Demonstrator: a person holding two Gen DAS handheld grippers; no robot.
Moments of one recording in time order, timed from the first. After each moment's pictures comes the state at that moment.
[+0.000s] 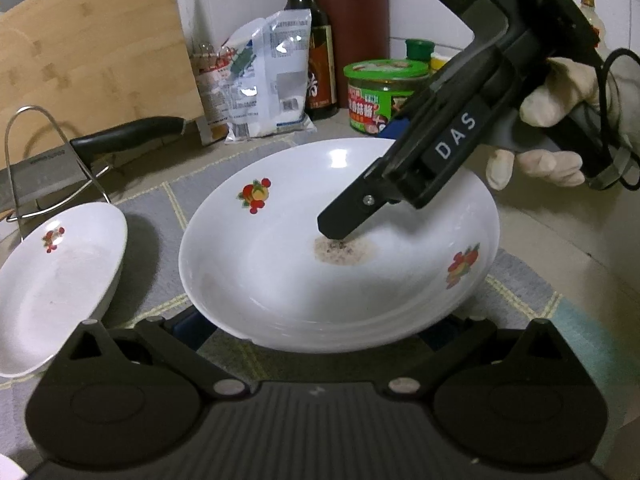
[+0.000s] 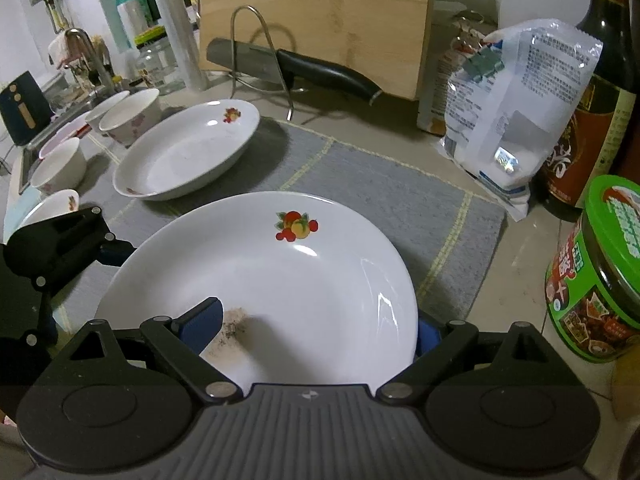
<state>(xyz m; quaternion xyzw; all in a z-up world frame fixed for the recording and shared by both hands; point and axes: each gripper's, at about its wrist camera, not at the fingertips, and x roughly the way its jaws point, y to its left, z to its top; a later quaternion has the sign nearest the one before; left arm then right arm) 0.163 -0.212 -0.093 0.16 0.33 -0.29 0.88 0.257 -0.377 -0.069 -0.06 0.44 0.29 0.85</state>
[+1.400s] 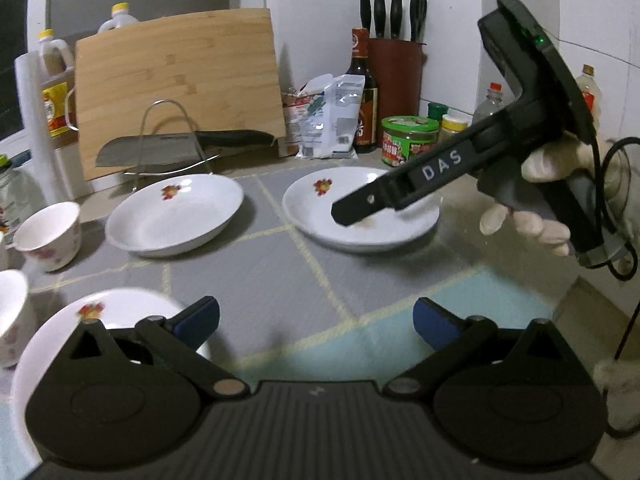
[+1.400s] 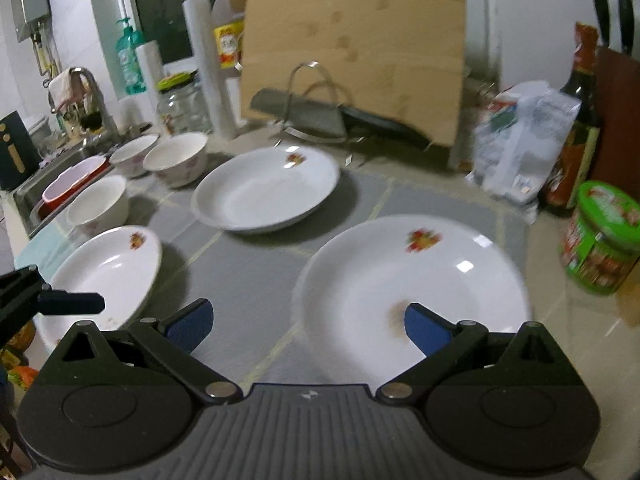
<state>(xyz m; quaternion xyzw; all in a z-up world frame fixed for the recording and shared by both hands) 0.037 -0.098 -0.037 0.09 0.29 -0.23 0.92 0.135 -0.289 -0.029 -0.03 0.38 0.23 0.90</state>
